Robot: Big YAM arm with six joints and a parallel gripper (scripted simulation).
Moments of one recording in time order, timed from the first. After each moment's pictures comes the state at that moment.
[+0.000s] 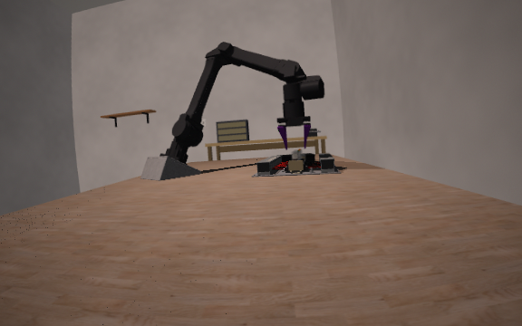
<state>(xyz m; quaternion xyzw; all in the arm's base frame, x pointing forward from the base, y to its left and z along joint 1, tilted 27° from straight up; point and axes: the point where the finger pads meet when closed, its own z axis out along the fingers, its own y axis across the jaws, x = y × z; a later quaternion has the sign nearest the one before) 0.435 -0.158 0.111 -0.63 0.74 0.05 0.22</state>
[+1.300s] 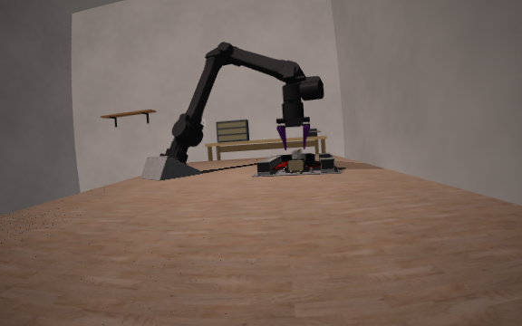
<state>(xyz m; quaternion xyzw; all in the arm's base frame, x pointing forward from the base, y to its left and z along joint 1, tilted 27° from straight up) 0.433 -0.157 0.109 -0.63 0.74 0.05 0.22</state>
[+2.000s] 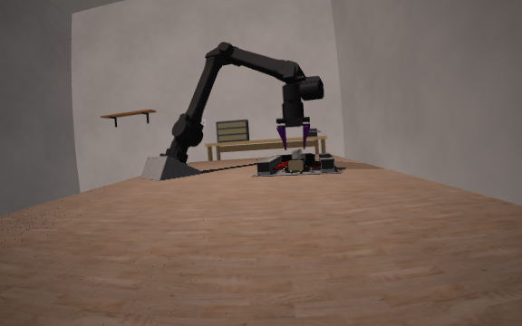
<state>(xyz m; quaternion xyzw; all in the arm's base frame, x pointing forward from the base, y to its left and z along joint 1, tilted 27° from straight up) 0.433 -0.157 0.109 -0.63 0.74 0.05 0.22</state>
